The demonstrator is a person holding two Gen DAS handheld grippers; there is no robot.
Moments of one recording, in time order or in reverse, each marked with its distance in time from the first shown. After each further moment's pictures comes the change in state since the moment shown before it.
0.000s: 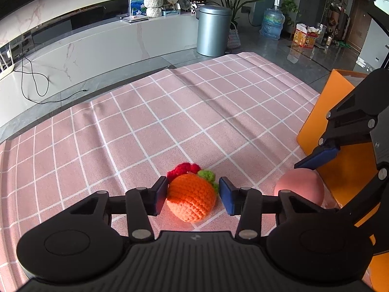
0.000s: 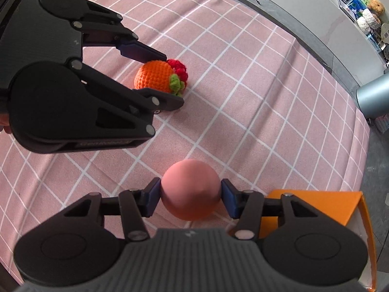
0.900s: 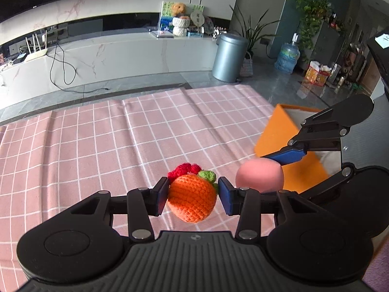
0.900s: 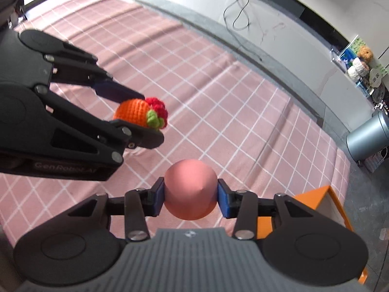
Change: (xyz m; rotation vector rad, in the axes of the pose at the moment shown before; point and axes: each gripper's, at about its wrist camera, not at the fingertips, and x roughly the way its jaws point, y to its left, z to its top) left arm -0.139 -0.041 -0.034 -0.192 -0.106 0.027; right arm -0.107 0.056 -0.060 -0.056 -0.336 -0.025
